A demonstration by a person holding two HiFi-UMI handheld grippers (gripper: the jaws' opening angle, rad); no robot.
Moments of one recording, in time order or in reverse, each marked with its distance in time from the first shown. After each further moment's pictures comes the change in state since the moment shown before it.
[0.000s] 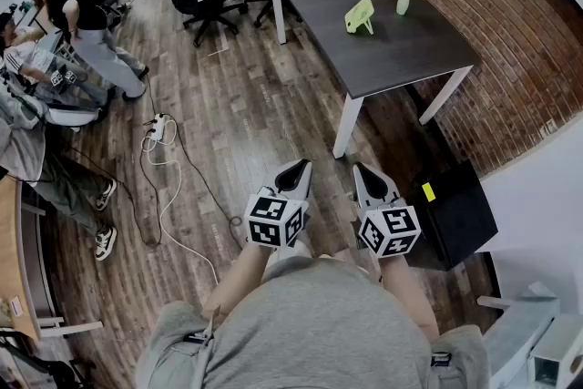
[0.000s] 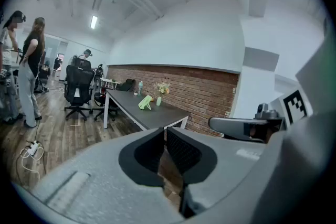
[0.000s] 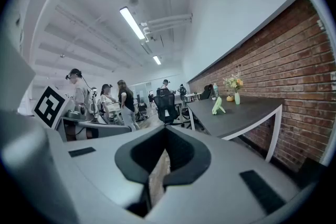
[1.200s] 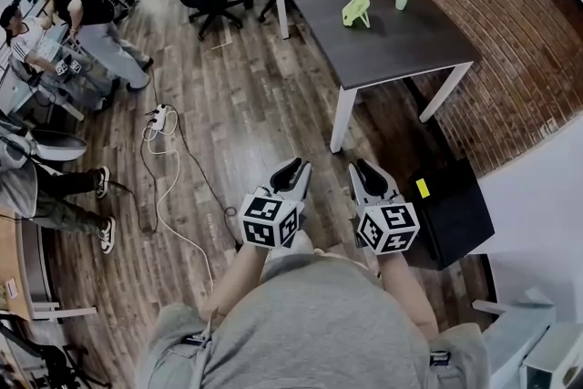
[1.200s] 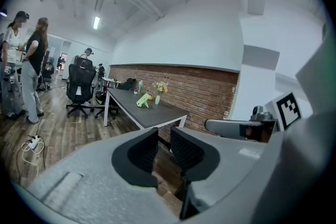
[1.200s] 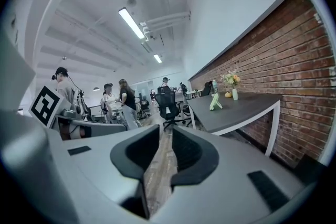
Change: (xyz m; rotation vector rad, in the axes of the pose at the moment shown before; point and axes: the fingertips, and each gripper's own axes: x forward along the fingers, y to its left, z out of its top) left arm -0.006 -0.051 -0.024 -0.016 0.000 0.020; right arm -0.042 -0.031 -0.020 0.024 0.029 0.026
